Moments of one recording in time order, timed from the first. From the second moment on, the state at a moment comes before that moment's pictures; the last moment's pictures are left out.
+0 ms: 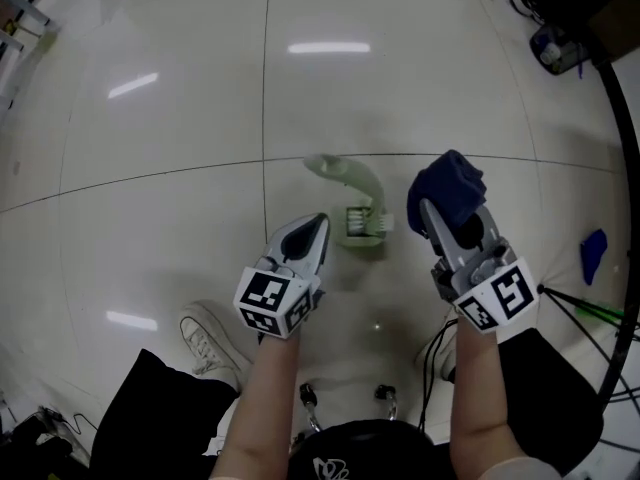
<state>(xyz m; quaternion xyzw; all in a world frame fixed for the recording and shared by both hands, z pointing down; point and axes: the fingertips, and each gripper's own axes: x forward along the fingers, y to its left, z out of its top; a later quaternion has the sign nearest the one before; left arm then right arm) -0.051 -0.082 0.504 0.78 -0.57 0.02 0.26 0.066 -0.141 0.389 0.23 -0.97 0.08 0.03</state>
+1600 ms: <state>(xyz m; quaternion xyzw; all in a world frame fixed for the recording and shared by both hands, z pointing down) -0.119 -0.013 0.531 0.75 -0.60 -0.02 0.29 -0.016 -0.031 0.658 0.43 -0.71 0.55 0.09</state>
